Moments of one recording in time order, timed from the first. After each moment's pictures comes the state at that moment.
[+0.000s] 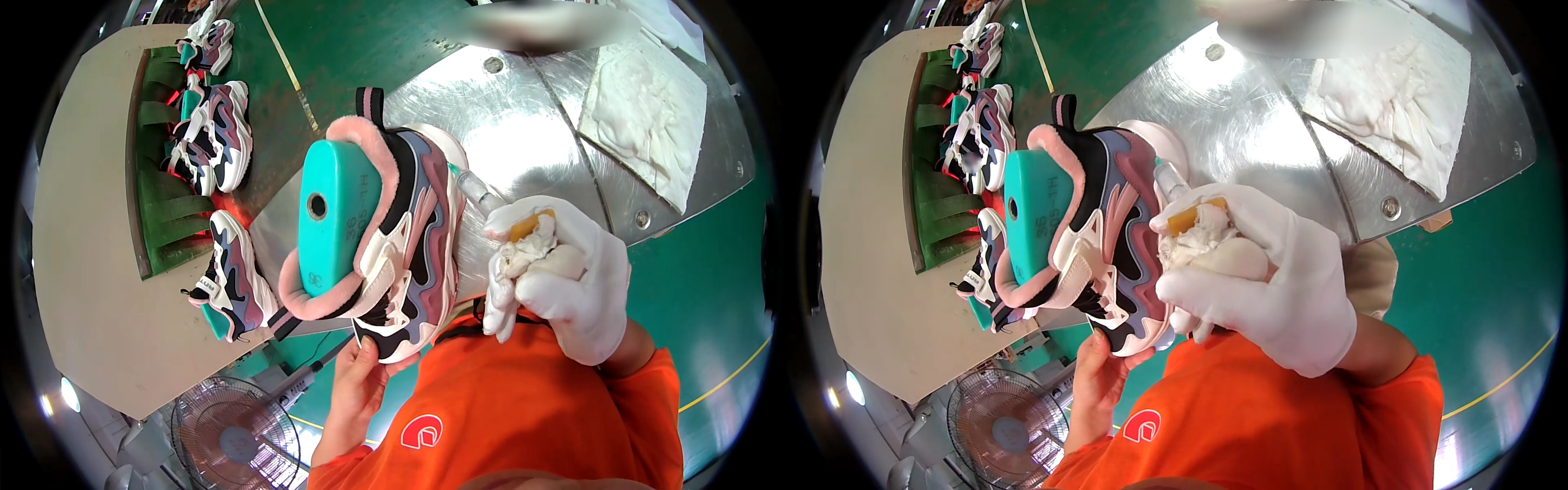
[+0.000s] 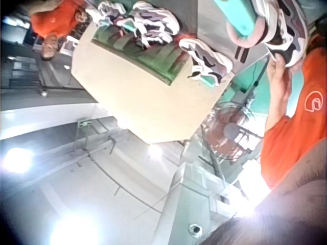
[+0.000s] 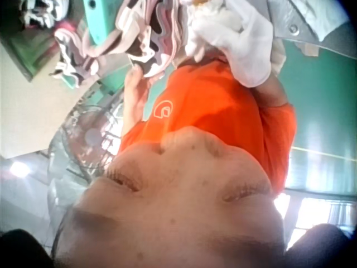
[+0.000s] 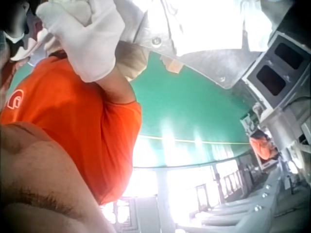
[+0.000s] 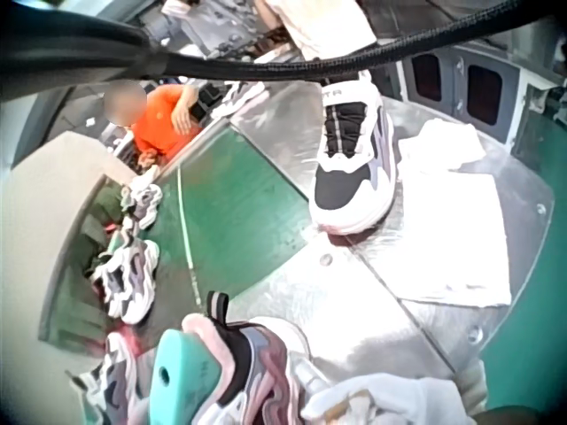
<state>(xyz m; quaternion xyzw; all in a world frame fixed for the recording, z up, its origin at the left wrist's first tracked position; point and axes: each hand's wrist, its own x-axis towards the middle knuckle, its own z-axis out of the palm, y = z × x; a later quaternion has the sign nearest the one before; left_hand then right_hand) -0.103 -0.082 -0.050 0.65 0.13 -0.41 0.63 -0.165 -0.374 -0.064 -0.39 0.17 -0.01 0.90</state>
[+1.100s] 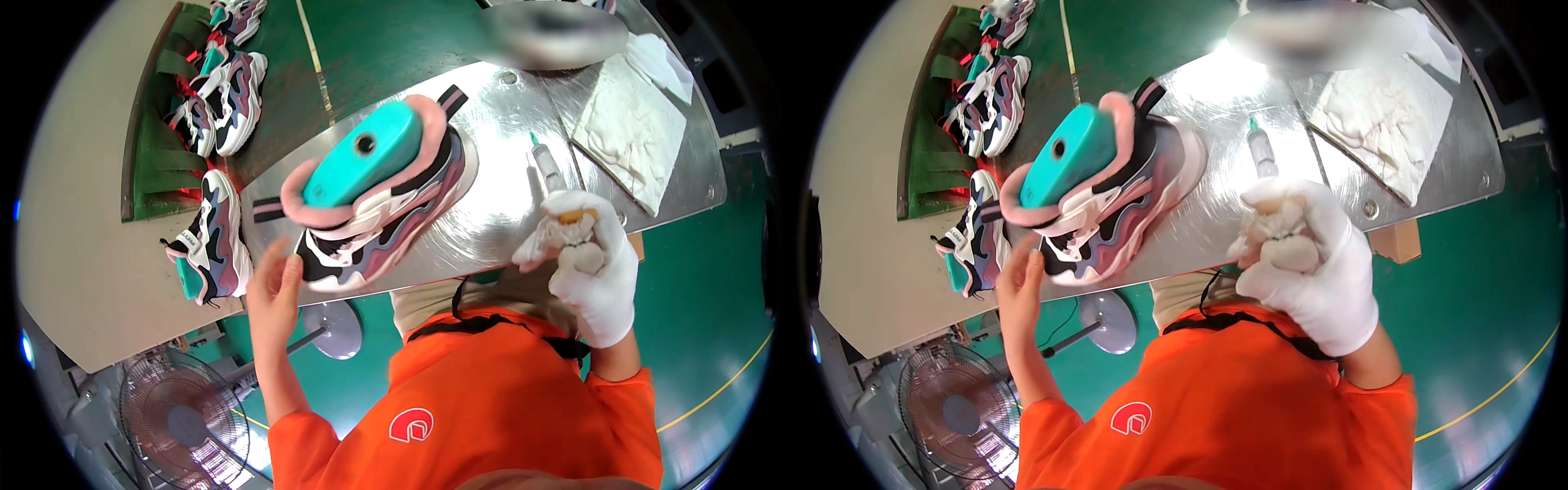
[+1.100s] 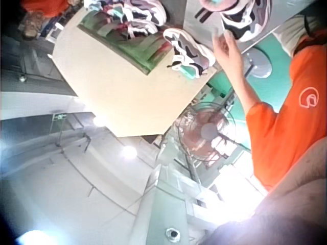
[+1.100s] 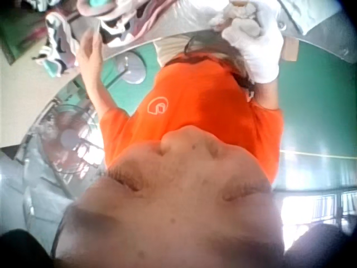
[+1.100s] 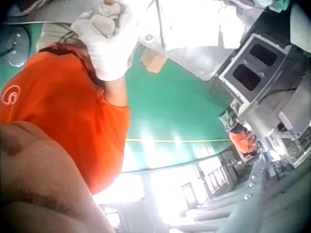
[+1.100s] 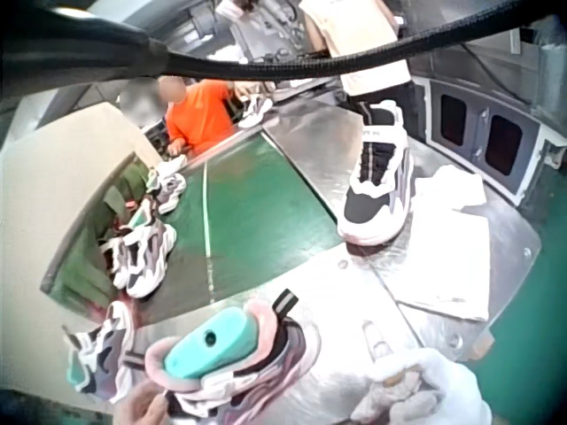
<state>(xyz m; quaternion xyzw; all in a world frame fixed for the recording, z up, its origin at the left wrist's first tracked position) -0.029 -0.066 -0.031 0.89 -0.08 -0.16 0.41 -0.202 -0.367 -0.084 -0.48 0.16 -0.13 0.85</state>
